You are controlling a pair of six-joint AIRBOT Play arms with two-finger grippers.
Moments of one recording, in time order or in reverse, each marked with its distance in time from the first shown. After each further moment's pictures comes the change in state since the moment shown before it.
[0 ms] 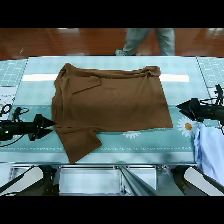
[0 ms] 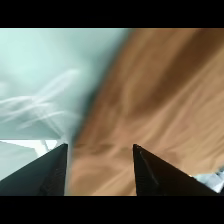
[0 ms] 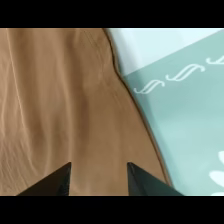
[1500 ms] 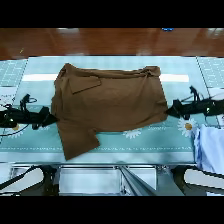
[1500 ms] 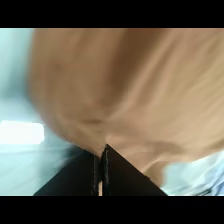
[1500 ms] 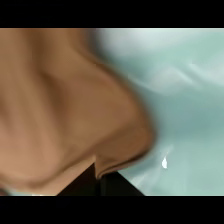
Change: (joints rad) left arm -0.153 -0.056 0.174 -0.047 -0.040 0.070; right arm 0.211 -0.288 0.194 -0.090 0.054 0.084
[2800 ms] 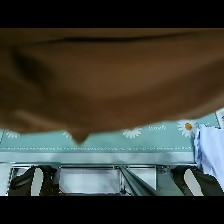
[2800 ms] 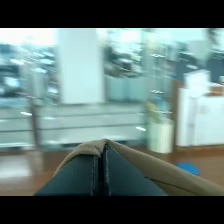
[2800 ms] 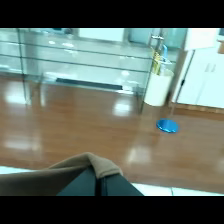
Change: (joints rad) left arm -0.006 0.767 1.041 0.149 0.149 -0.138; right arm 0.020 0.692 1.089 -0.352 0.150 0.149
